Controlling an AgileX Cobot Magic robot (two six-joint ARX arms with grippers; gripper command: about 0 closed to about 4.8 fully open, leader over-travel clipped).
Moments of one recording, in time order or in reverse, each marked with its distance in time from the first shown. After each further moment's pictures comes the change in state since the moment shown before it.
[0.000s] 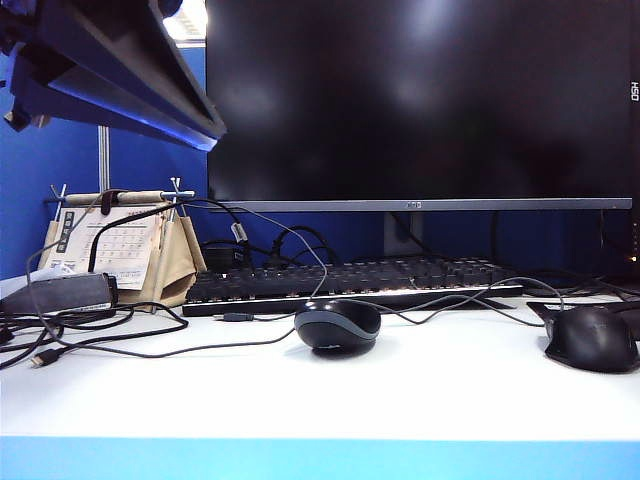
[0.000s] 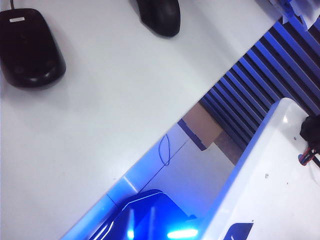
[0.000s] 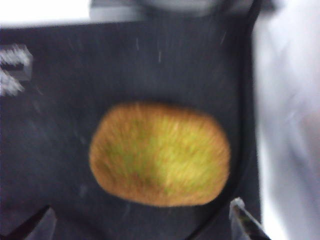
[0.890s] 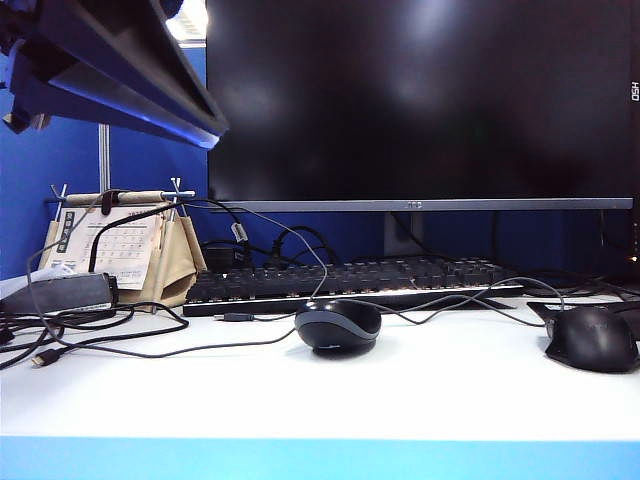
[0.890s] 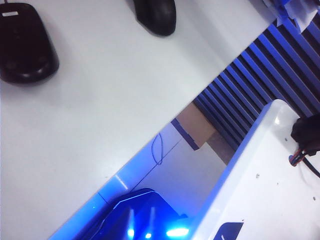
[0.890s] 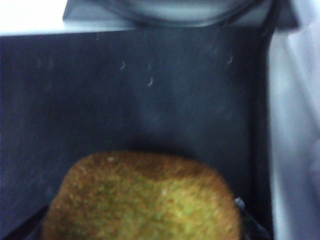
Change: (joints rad) left arm 0.000 0.000 0.000 0.000 0.019 -0.032; right arm -0.003 0.118 0.000 0.178 0.021 -0.018
